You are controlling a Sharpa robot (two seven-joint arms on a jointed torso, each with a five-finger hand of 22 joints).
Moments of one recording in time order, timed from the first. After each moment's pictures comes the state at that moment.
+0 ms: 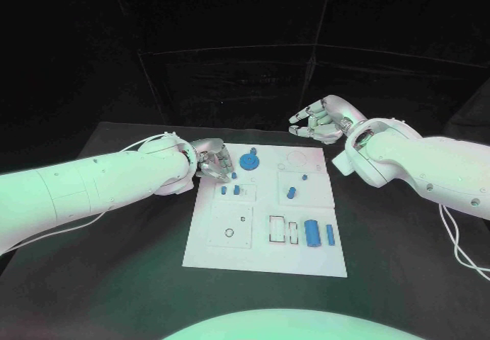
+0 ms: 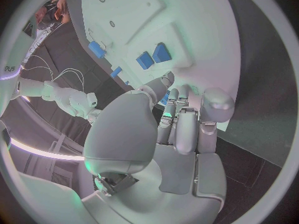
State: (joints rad) left arm 1.30 -0.63 -0.21 1.23 -1.12 -0.13 -0.11; left_hand 1.34 -0.13 0.43 -0.09 0.07 0.98 0.16 0.14 0.06 0.98 0.10 0.32 0.06 1.47 0.00 1.41 1.16 0.12 1.40 0.10 1.06 1.07; right arm 1.27 -0.78 -0.02 1.43 -0.91 -0.43 -0.01; right_hand 1.32 -0.11 0.19 0.13 0.51 0.95 0.16 0.10 0.07 1.18 0.06 0.92 0.98 1.47 -0.01 1.33 1.22 0.08 1.33 0.10 1.38 1.21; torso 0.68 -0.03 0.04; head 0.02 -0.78
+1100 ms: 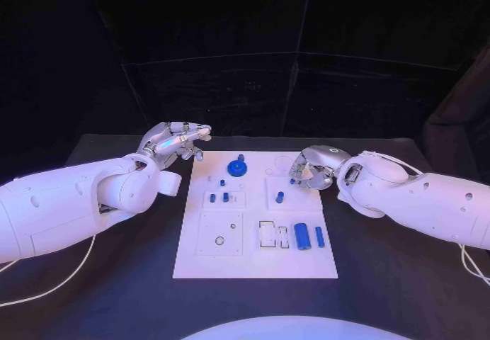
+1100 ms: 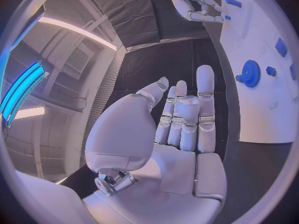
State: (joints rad) left arm 1.31 -0.81 -0.21 1.42 0.08 -0.26 0.45; left_hand 1.26 -0.07 0.36 -0.02 0.08 1.03 0.15 0.16 0.07 1.08 0.07 0.44 0.09 1.31 0.00 1.19 0.72 0.18 1.23 0.10 0.66 0.74; right arm 1.14 -0.83 -0.02 1.44 -1.53 -0.27 -0.09; right_hand 1.39 -0.17 0.36 0.06 0.24 1.03 0.16 0.10 0.07 1.08 0.09 0.19 0.26 1.47 0.00 1.18 1.07 0.09 1.31 0.11 1.32 1.14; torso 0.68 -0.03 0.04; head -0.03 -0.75
